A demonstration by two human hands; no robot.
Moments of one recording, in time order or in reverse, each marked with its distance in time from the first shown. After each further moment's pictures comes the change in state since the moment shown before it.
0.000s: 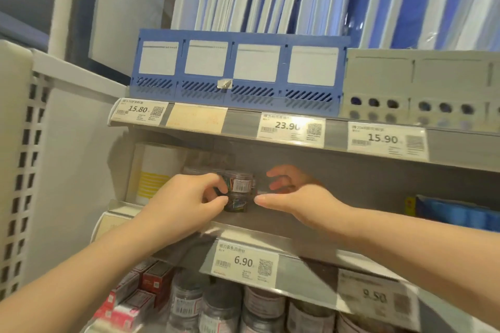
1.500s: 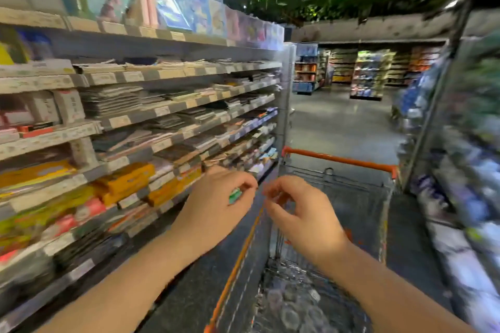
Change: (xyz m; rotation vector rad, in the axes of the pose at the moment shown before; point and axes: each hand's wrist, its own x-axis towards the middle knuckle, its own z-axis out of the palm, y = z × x) left_hand -0.587 0.590 -0.142 -1.030 -0.558 0.966; right_hand -0.917 -0.297 -0.107 -0.708 0.889 0.760
